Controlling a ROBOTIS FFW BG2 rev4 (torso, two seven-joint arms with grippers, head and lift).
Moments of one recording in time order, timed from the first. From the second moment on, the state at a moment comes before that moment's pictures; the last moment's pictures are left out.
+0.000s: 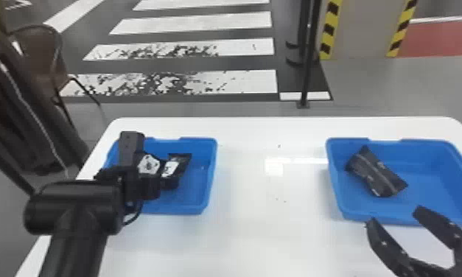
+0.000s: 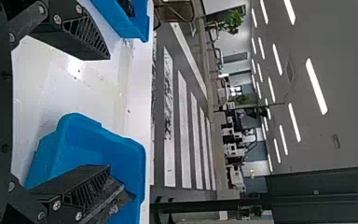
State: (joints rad) left arm -0.13 0.15 0.12 -1.63 -0.10 0.97 -0.43; right arm 0.72 -0.07 -0.16 -2.24 -0.22 0.17 0.49
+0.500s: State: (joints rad) left arm 0.14 0.14 0.13 -2.11 -0.02 0.87 -0.44; right arm 0.67 -0.08 -0.14 -2.25 -0.25 0.21 0.53
